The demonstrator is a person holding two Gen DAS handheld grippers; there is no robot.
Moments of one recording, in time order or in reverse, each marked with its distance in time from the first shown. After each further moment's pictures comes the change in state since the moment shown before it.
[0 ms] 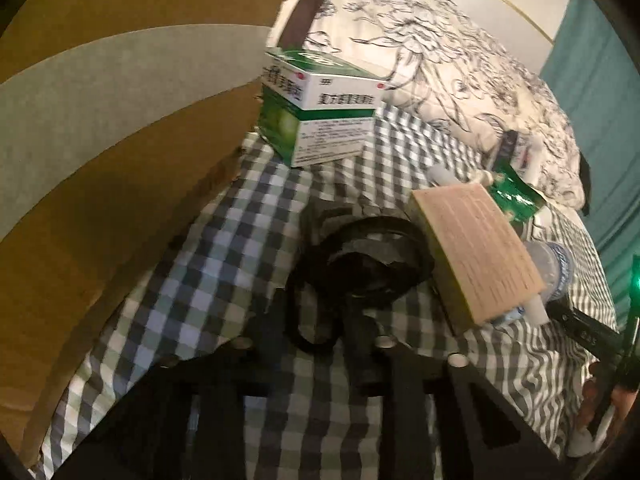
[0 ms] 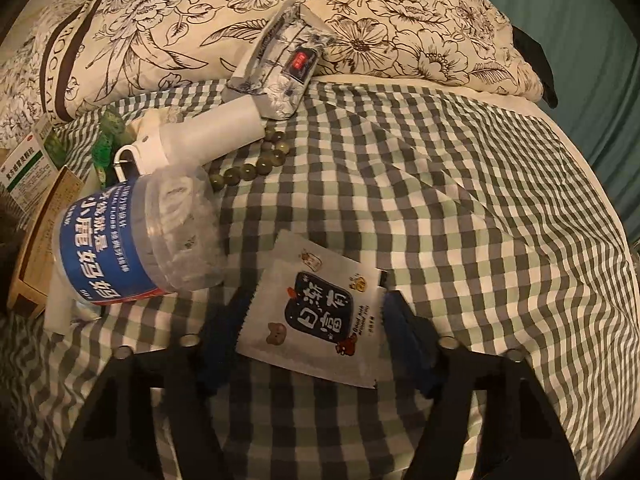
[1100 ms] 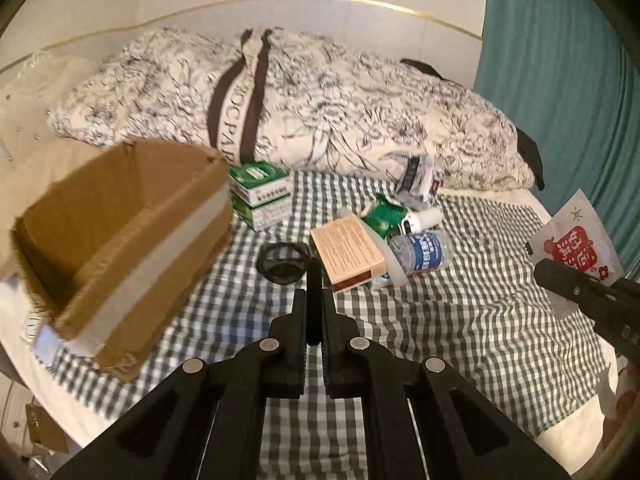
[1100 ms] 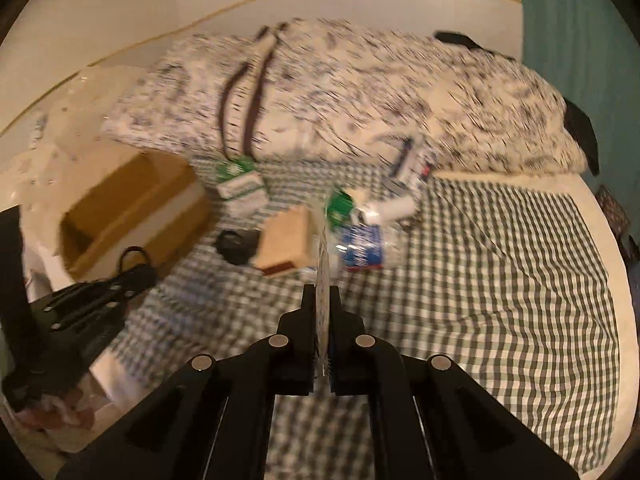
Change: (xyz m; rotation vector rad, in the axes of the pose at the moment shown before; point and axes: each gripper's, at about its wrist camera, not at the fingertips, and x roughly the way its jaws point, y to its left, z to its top) left arm -0.209 -0.077 -0.037 0.184 -0.197 0.051; right arm -0.244 0.049 -0.042 -0.145 -0.198 0.376
